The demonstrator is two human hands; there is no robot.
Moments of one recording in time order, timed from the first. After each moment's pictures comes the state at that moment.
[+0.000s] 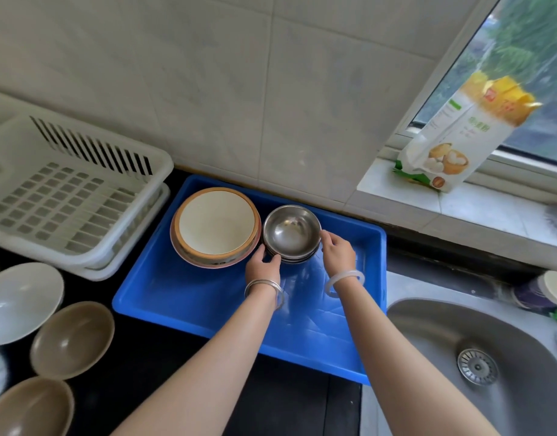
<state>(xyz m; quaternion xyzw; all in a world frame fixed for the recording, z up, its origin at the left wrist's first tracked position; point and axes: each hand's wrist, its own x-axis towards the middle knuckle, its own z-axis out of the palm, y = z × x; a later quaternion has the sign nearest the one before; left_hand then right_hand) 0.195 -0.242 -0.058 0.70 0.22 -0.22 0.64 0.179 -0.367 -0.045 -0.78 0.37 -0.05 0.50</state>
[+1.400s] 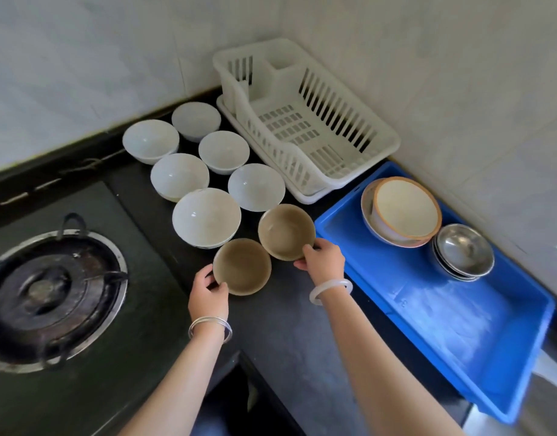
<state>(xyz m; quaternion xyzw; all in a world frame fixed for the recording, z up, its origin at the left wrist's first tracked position) 0.018 0.107 -0.082 0.63 0.48 0.05 0.60 0.123 -0.042 -0.042 -0.83 0.19 0.18 0.49</state>
